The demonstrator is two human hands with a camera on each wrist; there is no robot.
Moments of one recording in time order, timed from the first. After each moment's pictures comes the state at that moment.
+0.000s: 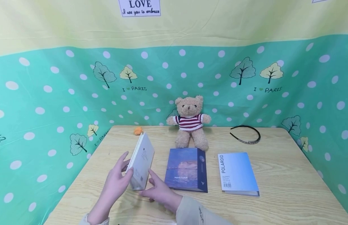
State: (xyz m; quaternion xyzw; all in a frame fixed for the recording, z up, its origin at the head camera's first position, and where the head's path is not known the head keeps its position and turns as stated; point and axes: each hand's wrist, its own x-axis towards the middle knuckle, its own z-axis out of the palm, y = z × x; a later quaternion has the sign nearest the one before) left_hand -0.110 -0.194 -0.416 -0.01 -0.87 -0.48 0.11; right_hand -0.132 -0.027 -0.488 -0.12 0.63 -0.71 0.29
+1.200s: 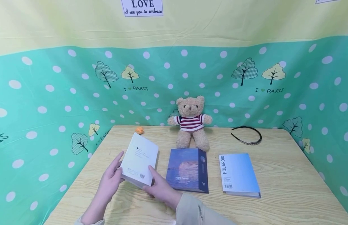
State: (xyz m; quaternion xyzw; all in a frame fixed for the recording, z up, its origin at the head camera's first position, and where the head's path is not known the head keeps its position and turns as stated) left_hand -0.111 -0.218 -0.418 0.06 -0.83 -0.55 0.09; right_hand -0.142 -0.033 -0.486 -0.12 0.65 -0.70 0.27
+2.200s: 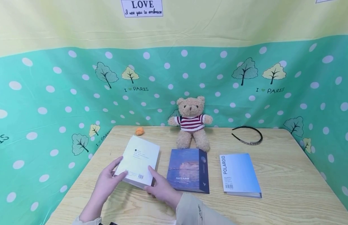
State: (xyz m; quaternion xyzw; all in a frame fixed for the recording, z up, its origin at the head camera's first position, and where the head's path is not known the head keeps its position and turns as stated) left_hand -0.119 -0.241 -0.430 0.09 -0.87 -0.47 0.06; right_hand -0.142 -0.032 -0.487 -0.12 0.70 -0.66 0.24
